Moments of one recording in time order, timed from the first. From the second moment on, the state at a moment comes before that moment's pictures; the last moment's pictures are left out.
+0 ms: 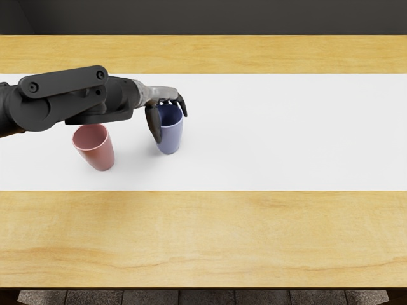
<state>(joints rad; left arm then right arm) -1.46 0.31 0.16 -1.07 0.85 -0.19 0.31 -0.05 0.00 -0.01 0.17 0.02 0.03 -0.32</state>
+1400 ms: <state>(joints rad) -1.72 0.68 0.27 -1.36 0.73 -0.28 0.31 -0.05 0.00 -0.01 0.17 0.02 0.03 -0.32</state>
